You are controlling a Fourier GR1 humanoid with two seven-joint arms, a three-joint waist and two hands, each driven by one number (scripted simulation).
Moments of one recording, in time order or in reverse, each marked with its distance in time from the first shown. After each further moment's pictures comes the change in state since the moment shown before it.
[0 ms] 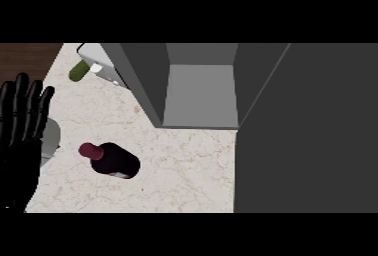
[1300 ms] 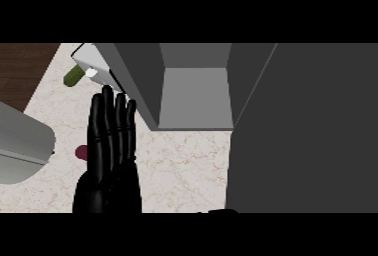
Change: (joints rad) left arm -0.207 -0.119 -0.676 -0.005 -0.424 0.819 0.419; right arm 0.083 -0.041 0.119 -0.317 -0.159 0.093 0.364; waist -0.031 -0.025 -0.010
